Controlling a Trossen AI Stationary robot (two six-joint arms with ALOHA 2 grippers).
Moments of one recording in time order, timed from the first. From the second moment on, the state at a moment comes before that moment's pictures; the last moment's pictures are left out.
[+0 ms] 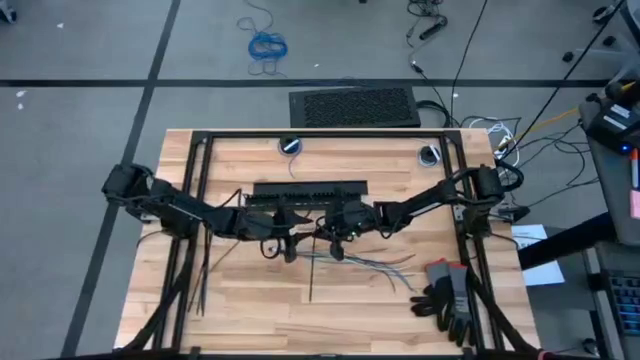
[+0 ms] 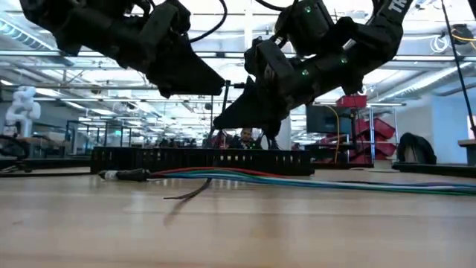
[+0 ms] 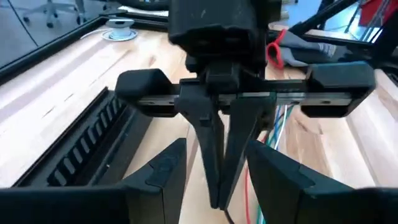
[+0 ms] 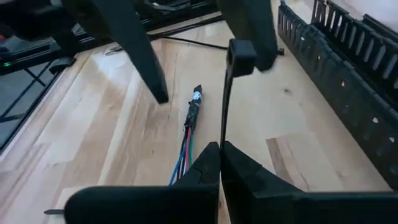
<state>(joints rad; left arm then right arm) -0.17 1.47 0.58 0.52 -0.30 -0.19 0.05 1.87 0.85 0.60 -0.06 0.29</state>
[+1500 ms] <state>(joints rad) -0.16 1.60 0.58 0.56 -0.27 -0.20 0.11 1.80 0.85 0.25 0.18 0.19</state>
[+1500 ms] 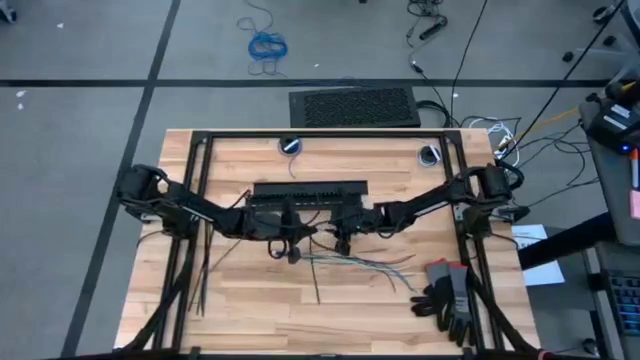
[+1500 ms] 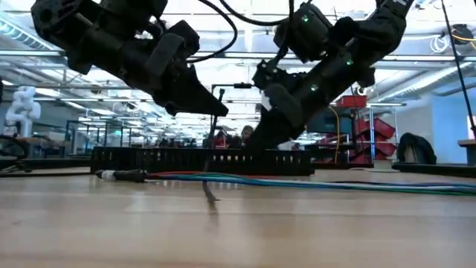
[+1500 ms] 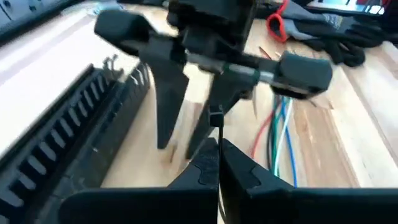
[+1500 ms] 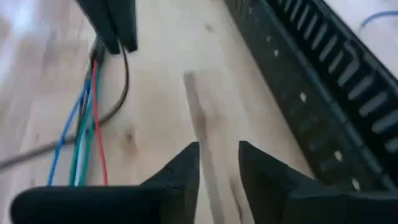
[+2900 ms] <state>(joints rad) -0.38 1.63 0.58 0.59 -0.74 -0.50 0.56 1.91 0.85 0.40 0.24 0.40</state>
